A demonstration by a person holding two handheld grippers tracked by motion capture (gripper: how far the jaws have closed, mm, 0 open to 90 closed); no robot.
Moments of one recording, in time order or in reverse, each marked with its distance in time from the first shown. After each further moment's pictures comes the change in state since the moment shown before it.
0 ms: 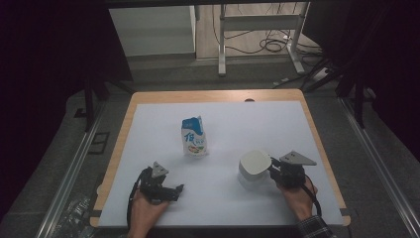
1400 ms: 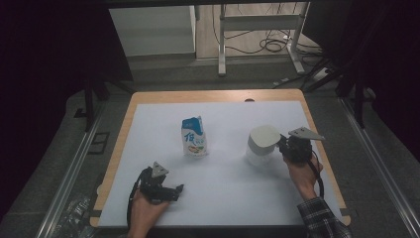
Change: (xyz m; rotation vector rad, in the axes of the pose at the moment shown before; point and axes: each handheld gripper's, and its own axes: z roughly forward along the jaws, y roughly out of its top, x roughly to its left) left arm 0.000 0.000 0.000 0.001 -0.001 0.000; right arm -0.044 0.048 0.014 -0.070 -0.092 0.051
